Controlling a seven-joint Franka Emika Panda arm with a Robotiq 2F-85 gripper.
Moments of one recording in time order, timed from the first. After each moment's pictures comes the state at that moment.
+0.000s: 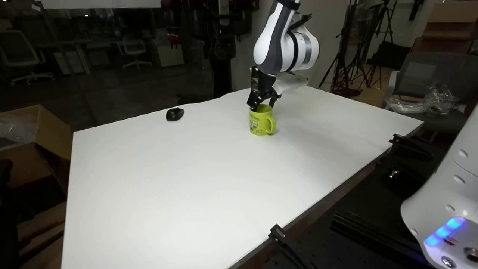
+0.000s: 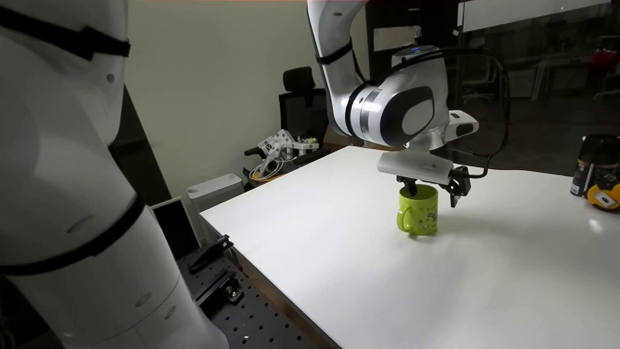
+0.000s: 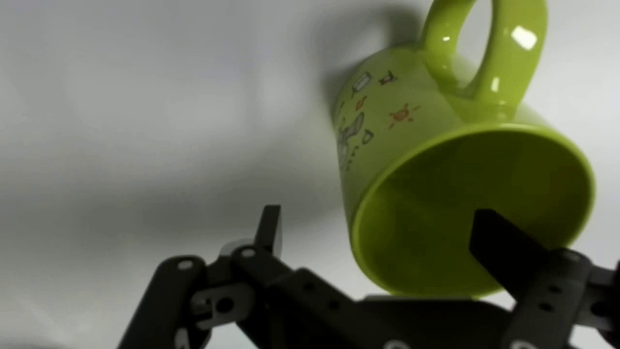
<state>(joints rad) -0.27 0.50 0.12 -2.32 0.03 3.10 -0.23</state>
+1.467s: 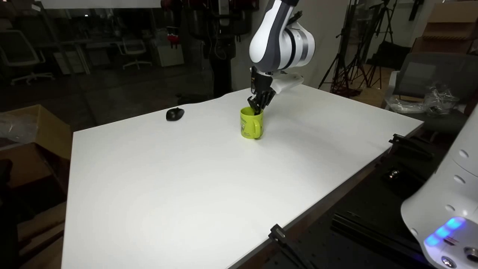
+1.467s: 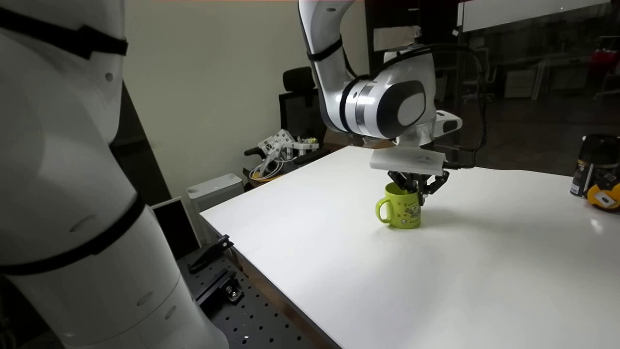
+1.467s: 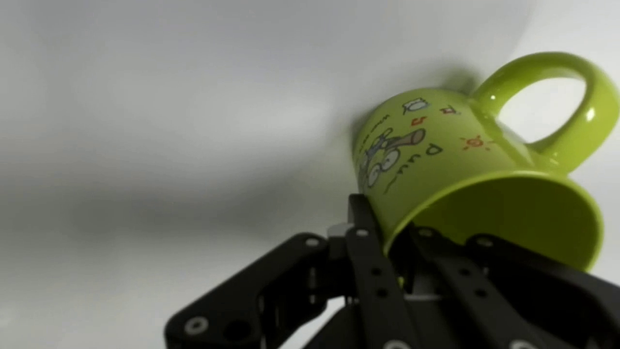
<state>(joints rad) -0.25 0.47 0.14 -2.31 -0.03 3.00 -0.27</state>
